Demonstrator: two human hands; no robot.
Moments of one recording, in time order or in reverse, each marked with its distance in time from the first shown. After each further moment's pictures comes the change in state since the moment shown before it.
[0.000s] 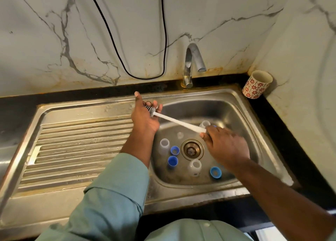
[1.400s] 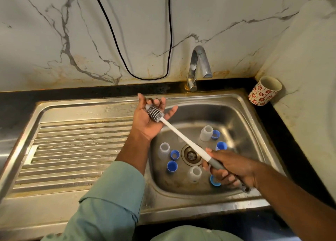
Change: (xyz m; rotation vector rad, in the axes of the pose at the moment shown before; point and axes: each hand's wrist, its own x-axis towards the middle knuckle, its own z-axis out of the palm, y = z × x) left_hand 0.000 0.009 0.004 -0.069 -0.289 -0.177; right_hand 0.010 0.020 -0.017 1.304 -0.831 0.415
